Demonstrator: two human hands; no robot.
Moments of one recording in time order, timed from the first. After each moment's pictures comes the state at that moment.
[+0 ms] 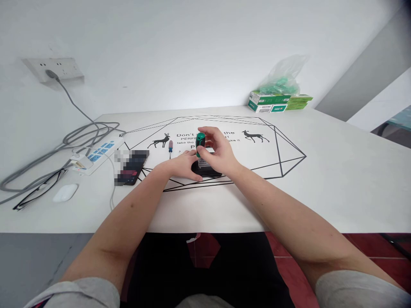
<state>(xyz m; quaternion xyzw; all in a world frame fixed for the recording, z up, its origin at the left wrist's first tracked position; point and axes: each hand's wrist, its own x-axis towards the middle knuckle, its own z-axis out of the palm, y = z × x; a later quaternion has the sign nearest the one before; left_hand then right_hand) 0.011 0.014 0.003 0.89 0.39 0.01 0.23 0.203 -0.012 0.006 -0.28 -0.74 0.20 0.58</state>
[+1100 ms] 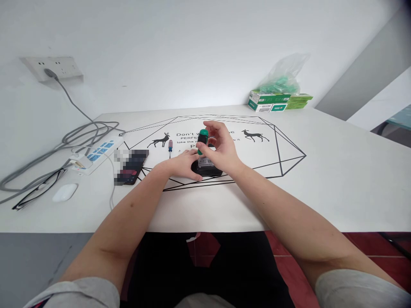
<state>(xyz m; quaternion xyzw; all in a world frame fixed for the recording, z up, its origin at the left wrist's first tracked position) 0.010 0.015 0.001 0.90 0.38 0.00 0.22 0.204 -0.013 0.011 -0.31 -0.71 0.21 0.60</state>
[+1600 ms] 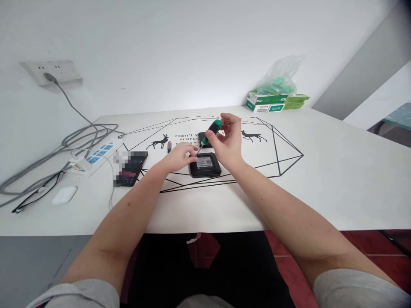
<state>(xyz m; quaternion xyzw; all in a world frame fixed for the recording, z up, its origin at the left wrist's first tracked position) 0.003 0.035 -0.003 0.88 0.38 0.20 0.18 0.218 0.011 0.001 -0.35 -0.64 0.14 0.67</state>
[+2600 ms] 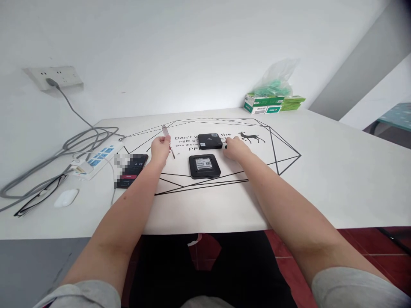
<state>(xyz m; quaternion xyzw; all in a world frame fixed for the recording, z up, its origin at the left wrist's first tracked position) -0.018 0.072 -0.014 0.50 0.62 0.54 0.28 0.279 0.041 0.002 -0.75 -0.64 0.10 0.11</state>
